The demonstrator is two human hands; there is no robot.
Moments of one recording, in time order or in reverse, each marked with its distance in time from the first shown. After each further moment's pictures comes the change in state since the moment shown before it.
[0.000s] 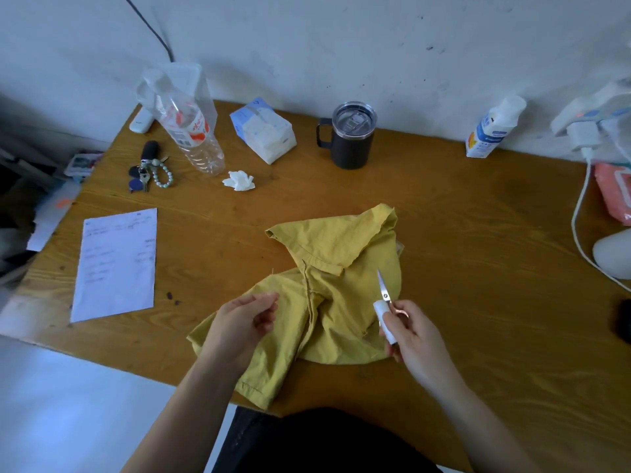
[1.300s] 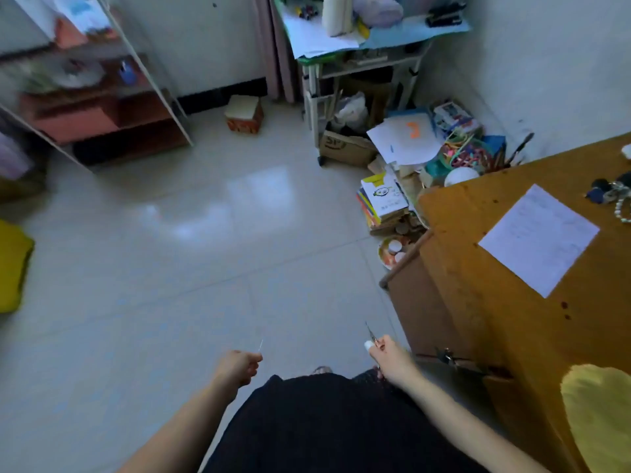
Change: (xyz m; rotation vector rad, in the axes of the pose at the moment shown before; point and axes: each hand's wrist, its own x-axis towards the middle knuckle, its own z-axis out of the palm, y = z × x) left_hand -0.177 -0.261 -0.530 -0.431 0.746 -0.351; right_hand -0.120 0.061 0.511 -1.110 -0.823 -0.119
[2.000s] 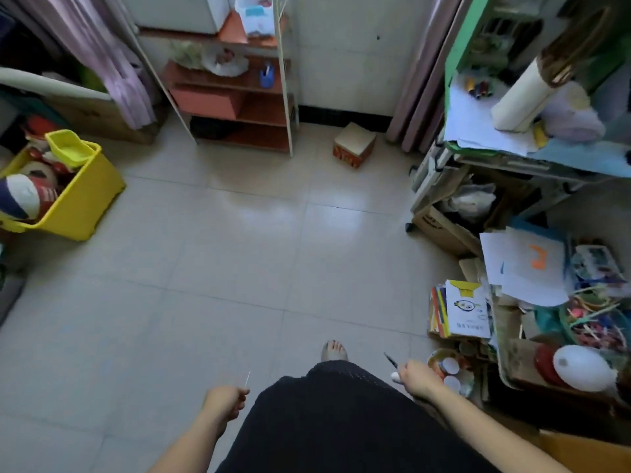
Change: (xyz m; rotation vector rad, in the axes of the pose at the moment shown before) left_hand 0.102 0.134 -0.093 -0.391 0.216 -0.256; right_hand 0.216 -0.265 -0.078 -0.770 -0.317 -0.021
